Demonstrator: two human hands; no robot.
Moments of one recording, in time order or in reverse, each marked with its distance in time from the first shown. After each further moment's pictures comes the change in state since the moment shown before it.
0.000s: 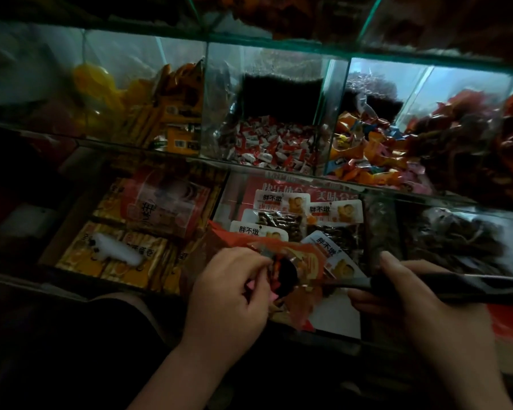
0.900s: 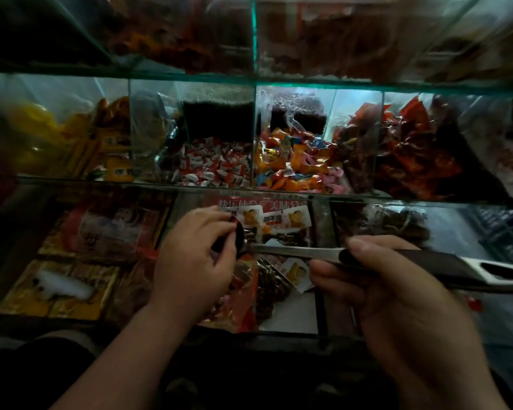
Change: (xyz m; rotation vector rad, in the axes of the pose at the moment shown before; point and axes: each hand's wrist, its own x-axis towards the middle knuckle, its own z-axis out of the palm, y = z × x) left_hand 0.062 0.033 0.024 0.138 0.036 0.233; right_hand -0.036 -0.055 -0.037 0.429 -0.114 -0.114
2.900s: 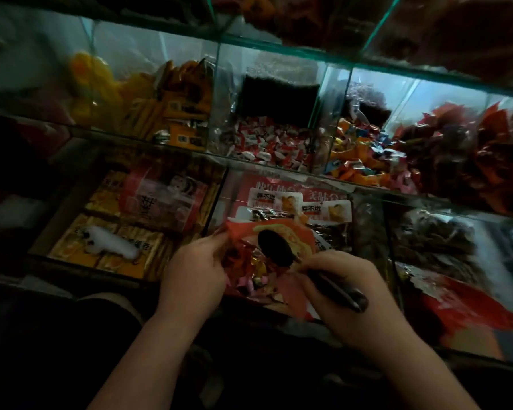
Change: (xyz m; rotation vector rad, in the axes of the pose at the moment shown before) left_hand -0.068 -0.071 -0.038 -0.091 -0.179 -0.527; right_hand 0.030 0.097 0.024 -1.193 -0.523 -0.521
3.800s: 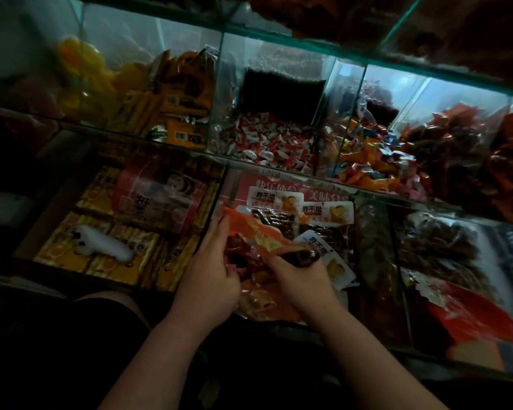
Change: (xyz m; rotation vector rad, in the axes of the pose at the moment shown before) left_hand 0.009 -0.007 0.021 -0.192 -0.193 -0.124; right_hand 0.057 0.021 0.087 0.501 0.040 0.694
